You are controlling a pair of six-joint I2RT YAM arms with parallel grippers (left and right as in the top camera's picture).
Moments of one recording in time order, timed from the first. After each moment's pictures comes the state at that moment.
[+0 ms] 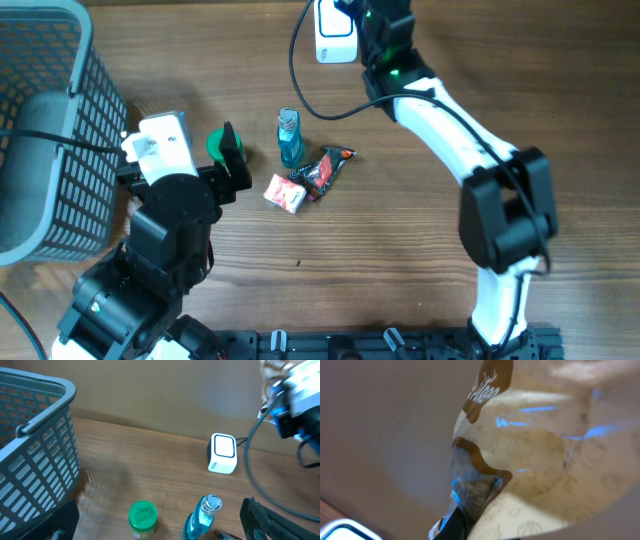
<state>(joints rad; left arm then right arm) -0.61 0.83 1.12 -0.73 -0.67 -0.42 0.43 2.10 1.65 0.50 0.33 -0.82</state>
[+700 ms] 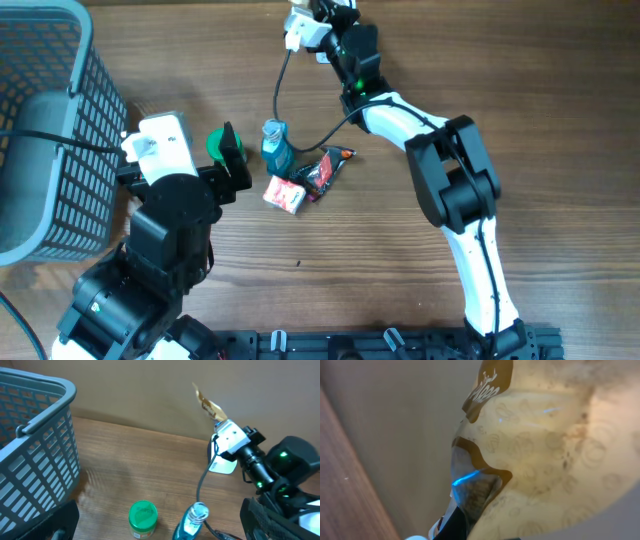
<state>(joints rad) -0.61 0.83 1.12 -0.73 -0.67 -0.42 0.45 2.47 1.73 0.82 0.00 -1.03</state>
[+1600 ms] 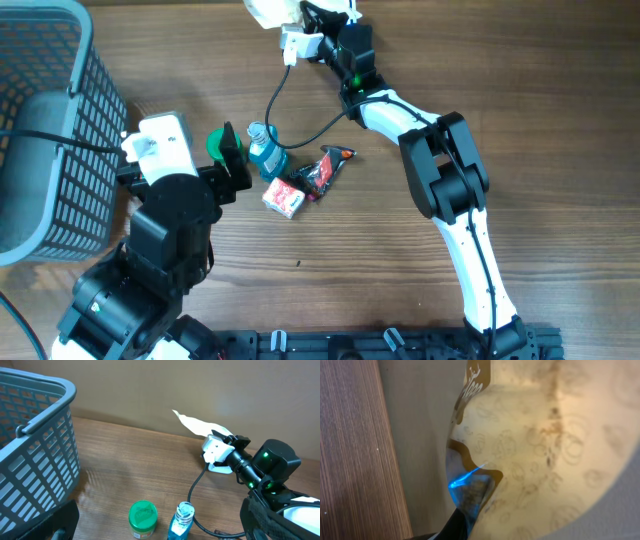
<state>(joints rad) -0.61 0.83 1.12 -0.73 -0.67 -0.42 0.44 2.57 1.84 0.73 -0.11 -1.26</state>
